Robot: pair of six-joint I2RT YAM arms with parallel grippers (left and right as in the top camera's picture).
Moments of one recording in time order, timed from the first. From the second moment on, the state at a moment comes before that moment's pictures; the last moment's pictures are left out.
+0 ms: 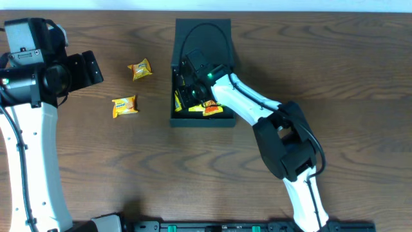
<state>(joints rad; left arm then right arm) 0.19 1.46 1.67 -1.18 0.02 -0.14 0.63 2.27 1.72 -0.60 -0.29 0.29</state>
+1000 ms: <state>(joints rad) 0.19 1.46 1.67 -1.18 0.04 -0.11 0.62 2.27 1.87 -0.76 -0.13 0.28</state>
